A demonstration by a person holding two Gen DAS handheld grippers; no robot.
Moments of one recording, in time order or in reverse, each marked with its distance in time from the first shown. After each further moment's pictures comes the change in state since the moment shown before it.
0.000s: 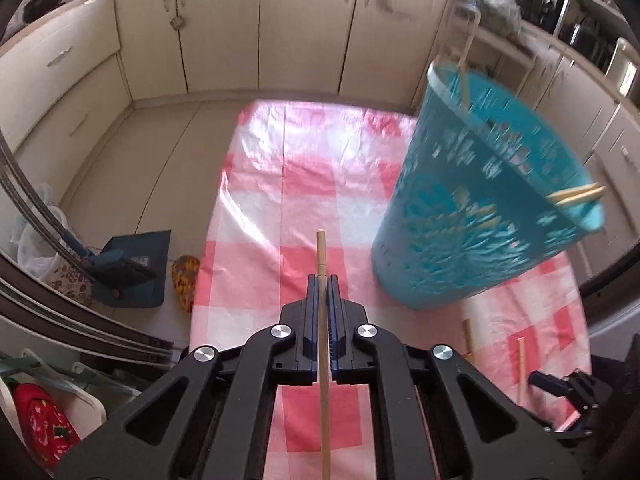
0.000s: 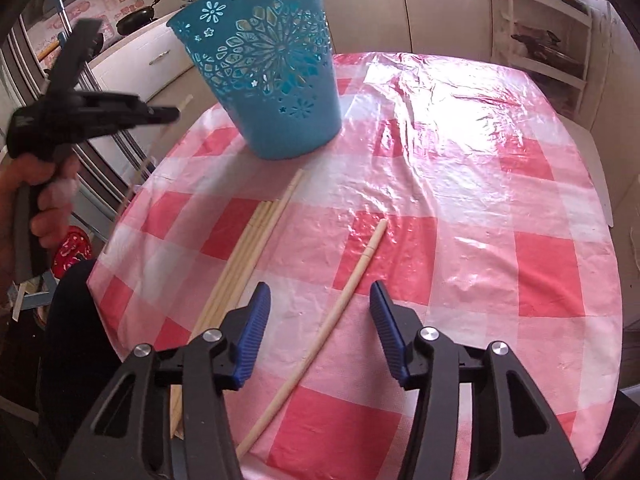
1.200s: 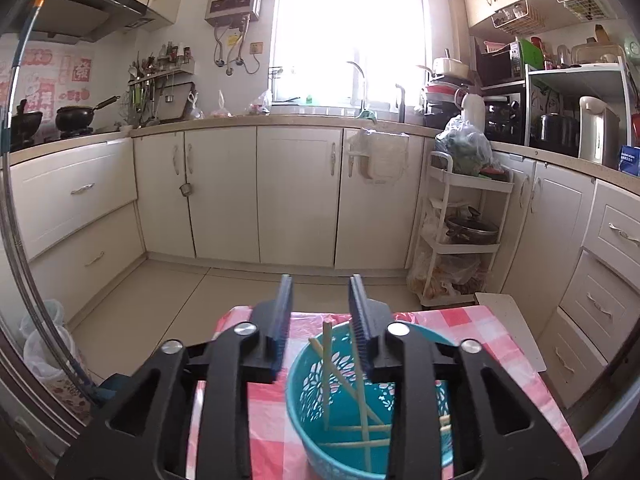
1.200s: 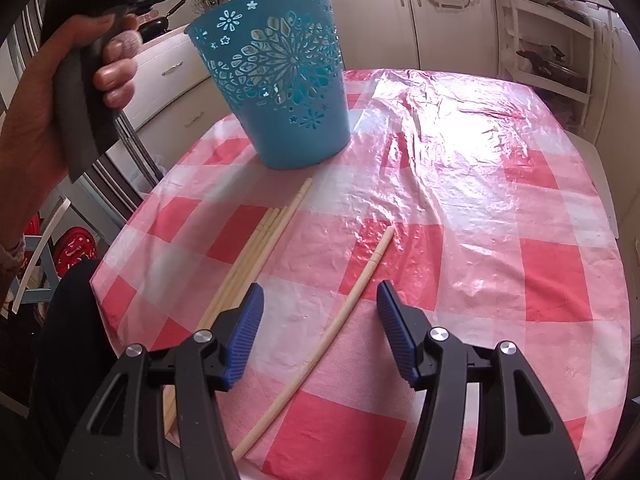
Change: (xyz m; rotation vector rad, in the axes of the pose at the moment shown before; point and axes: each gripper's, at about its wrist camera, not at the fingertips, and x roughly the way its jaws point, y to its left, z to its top) left arm -0.058 -0.094 0.049 0.057 -0.581 0.088; right arm -0.002 0.000 -0.008 -0.013 -0.074 0.031
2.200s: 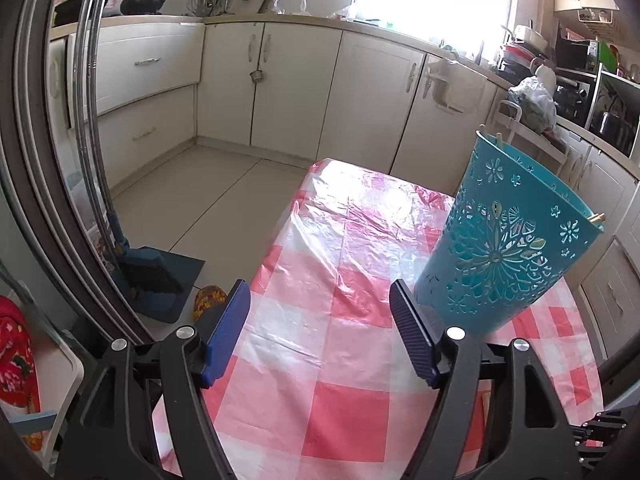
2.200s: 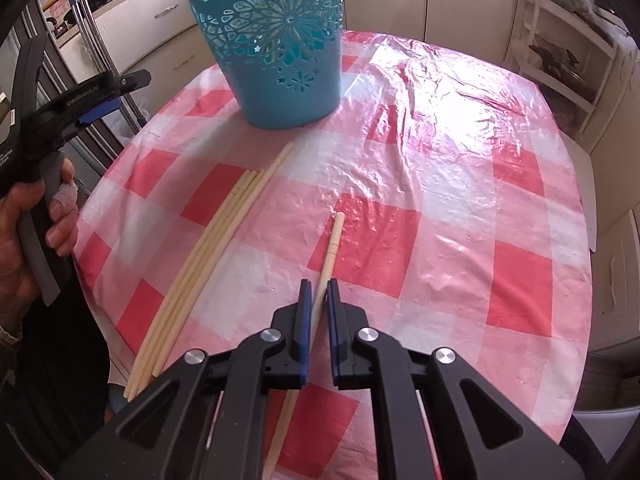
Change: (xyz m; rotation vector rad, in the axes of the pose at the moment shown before) left arm -0.024 0.105 -0.134 -0.207 0.293 0.119; right arm 0.005 0.000 0.013 -0.123 0.205 -0.097
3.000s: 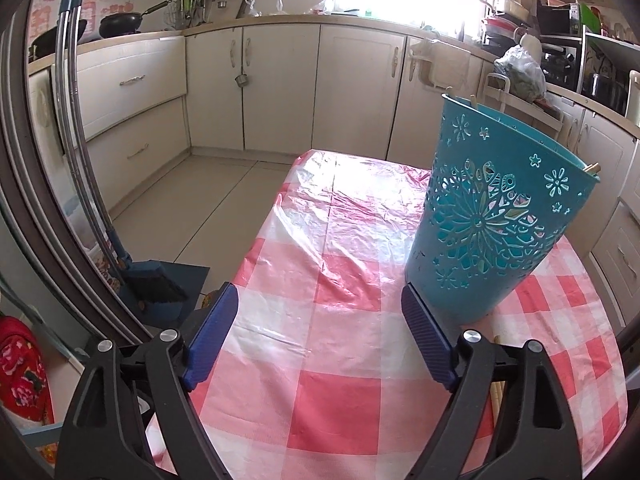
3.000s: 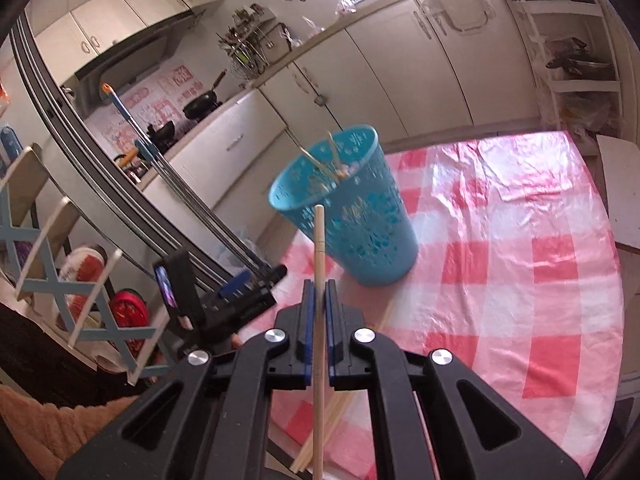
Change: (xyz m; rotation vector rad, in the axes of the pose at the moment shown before) left arm -0.001 -0.021 -0.007 0.104 0.018 0.026; right arm -0.110 -0.030 0.060 0.231 -0.375 0.452
